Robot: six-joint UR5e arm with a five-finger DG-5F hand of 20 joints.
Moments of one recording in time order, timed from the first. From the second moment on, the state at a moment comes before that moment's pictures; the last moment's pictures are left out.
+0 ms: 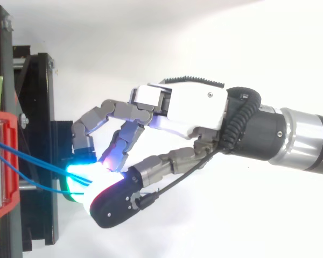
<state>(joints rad) 0.18 -2.32 -1.27 -2.59 -1.23 -0.05</state>
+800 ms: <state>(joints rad) 0.19 -2.32 -1.28 -2.60 -1.23 -0.06</state>
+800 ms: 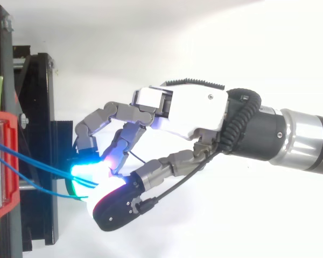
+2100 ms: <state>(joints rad) 0.18 -2.32 -1.28 -2.59 -1.23 -0.06</state>
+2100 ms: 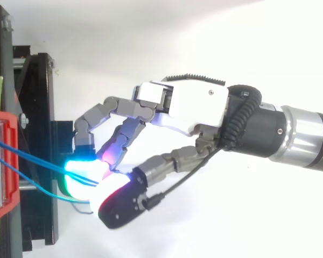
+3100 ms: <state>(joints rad) 0.18 -2.32 -1.28 -2.59 -1.23 -0.06</state>
